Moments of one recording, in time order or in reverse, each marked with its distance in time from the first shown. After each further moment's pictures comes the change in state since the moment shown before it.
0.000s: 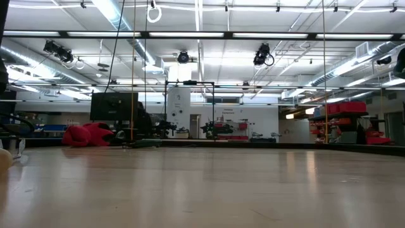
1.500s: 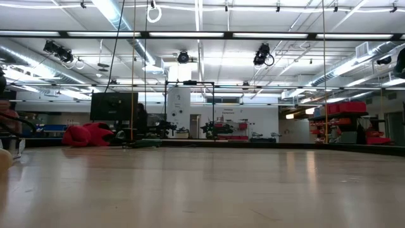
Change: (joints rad) left arm -0.038 -0.590 -1.147 0.994 0.071 -0.204; right arm 0.003 0.027 0.000 -0.111 -0.365 0.003
